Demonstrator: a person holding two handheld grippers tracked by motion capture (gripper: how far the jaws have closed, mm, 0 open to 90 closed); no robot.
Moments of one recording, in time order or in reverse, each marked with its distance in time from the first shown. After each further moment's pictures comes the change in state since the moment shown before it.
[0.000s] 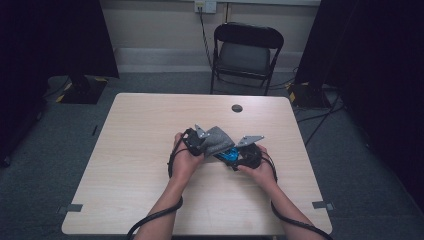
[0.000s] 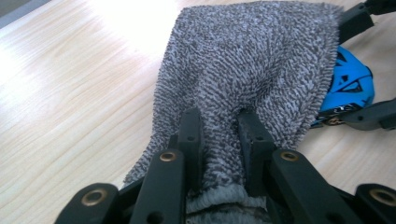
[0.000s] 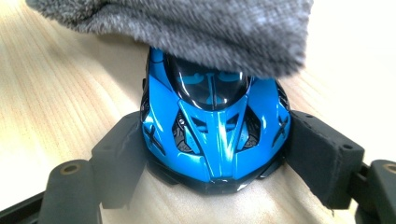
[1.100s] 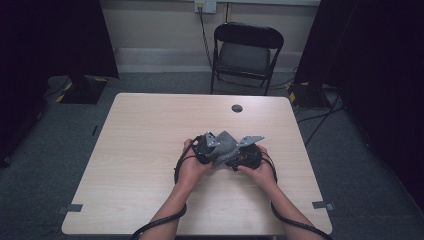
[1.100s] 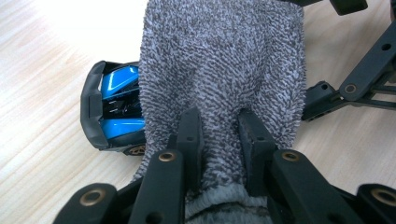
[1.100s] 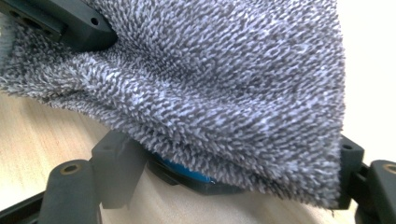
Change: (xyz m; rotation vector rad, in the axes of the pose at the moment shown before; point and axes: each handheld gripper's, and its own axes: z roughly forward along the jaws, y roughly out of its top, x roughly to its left) left arm -0.033 -0.002 0.006 -0.017 -0.129 0.072; right arm 0.001 -0.001 -0.001 -0.001 -0.007 0.000
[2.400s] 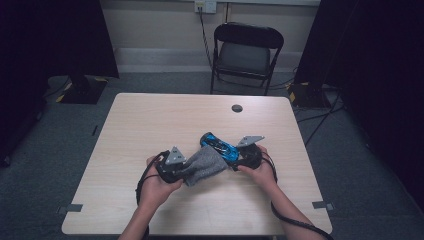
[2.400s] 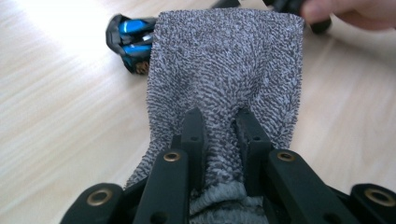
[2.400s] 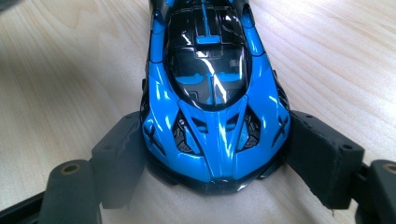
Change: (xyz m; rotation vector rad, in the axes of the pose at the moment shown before) left arm 0.008 -0.058 -0.092 -0.107 -0.104 -0.078; right arm 0.000 0.000 0.000 0.001 0.001 0.001
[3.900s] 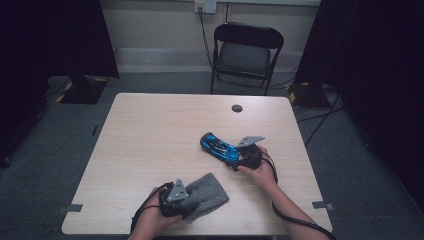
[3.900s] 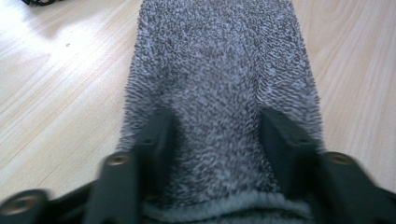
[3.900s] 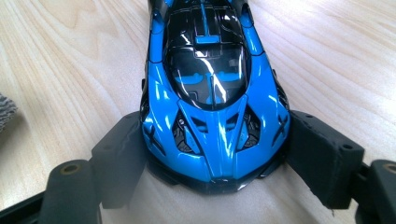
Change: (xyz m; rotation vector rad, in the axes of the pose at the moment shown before) left arm -0.047 -0.073 0.000 0.077 -0.088 0.146; right arm 0.001 -0.001 -0.001 0.001 -0.005 0.008
